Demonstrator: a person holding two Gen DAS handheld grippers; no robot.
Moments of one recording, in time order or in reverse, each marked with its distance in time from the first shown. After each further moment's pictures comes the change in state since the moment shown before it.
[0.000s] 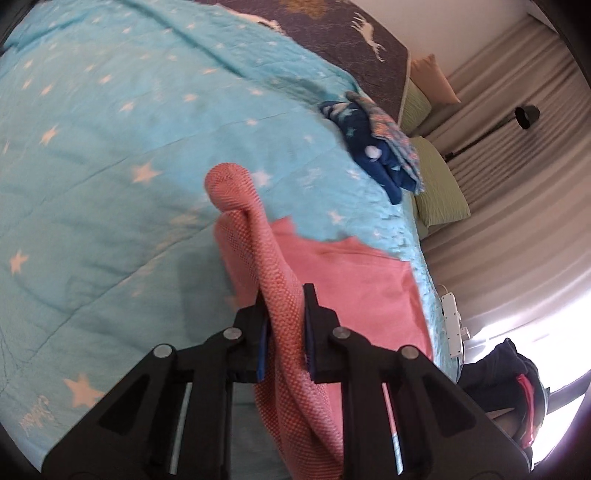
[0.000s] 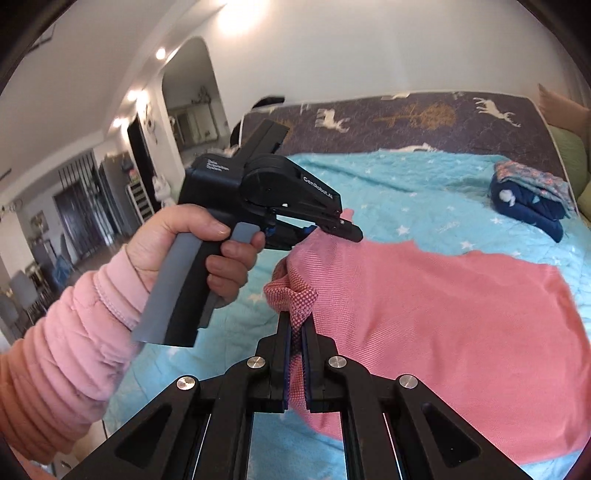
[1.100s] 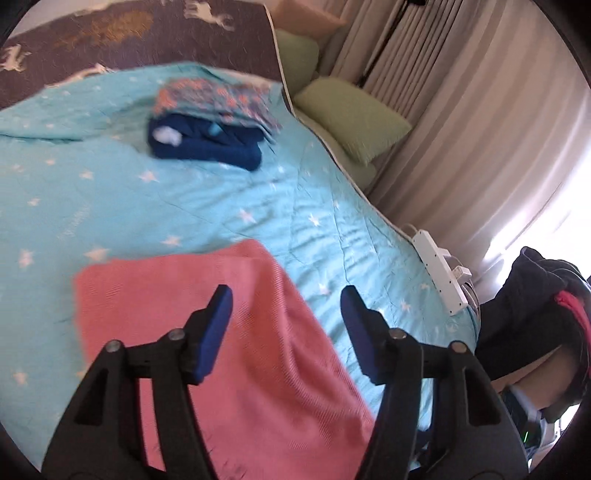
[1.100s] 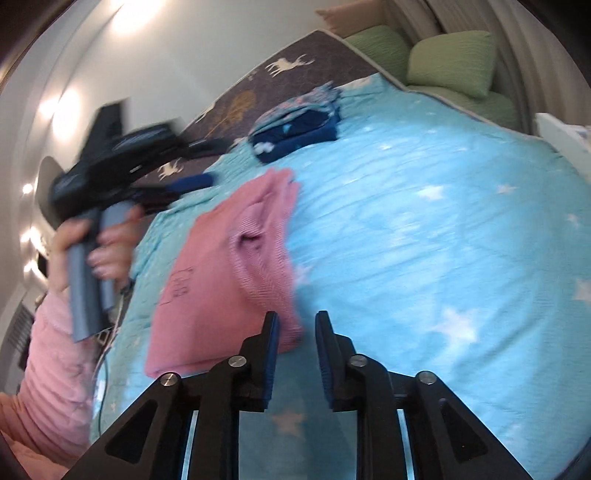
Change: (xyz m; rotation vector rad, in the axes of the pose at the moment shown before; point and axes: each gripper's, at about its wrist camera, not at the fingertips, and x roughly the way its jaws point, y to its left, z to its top) left arm 0.088 -0.232 -0.050 0.454 -0.002 -0.022; right arm -0.162 -0.220 -0.115 0.602 -0.023 -0.262
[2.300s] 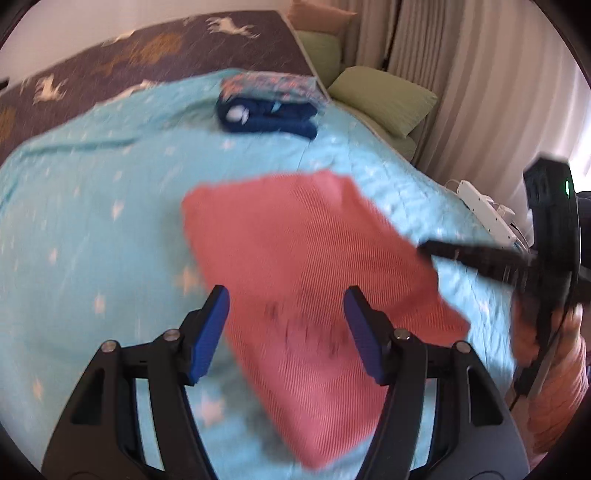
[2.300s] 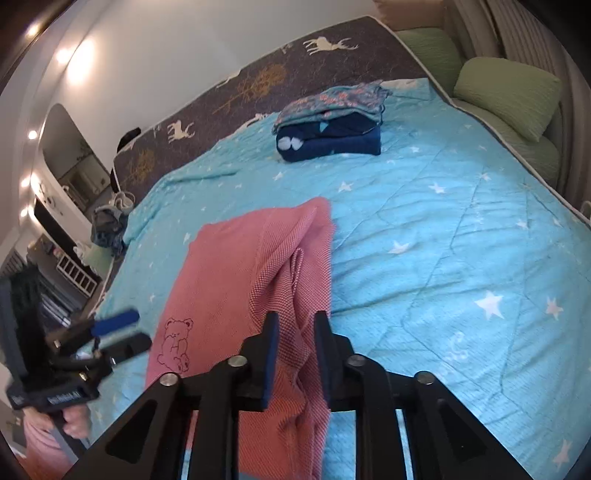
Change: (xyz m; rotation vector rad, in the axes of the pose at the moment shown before) left arm -0.032 0.022 -0.067 0.139 -0.005 0.224; right arm 0.079 0.050 0.095 -0.187 0.129 -0.011
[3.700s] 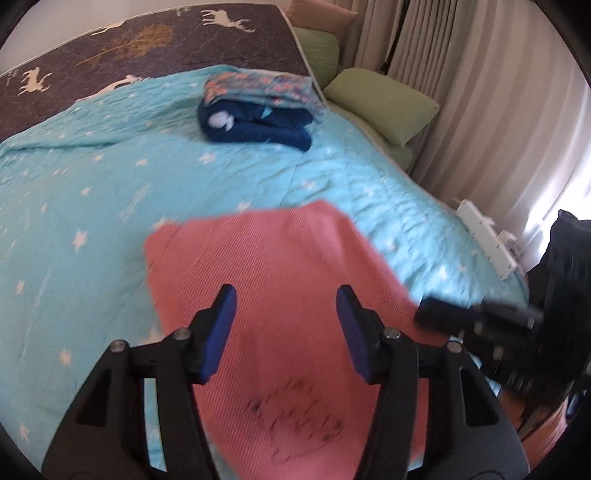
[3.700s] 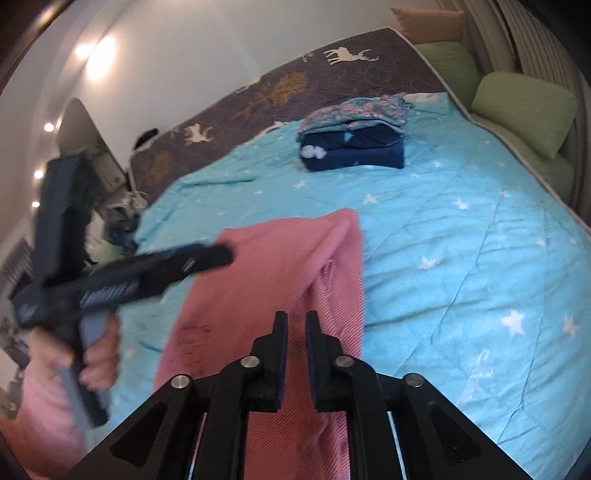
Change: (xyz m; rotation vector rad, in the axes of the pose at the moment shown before) left arm 0.043 0.008 0.024 -0.055 0.034 -0.041; right arm 0.003 0.018 -0.001 -0.054 -0.051 0.022
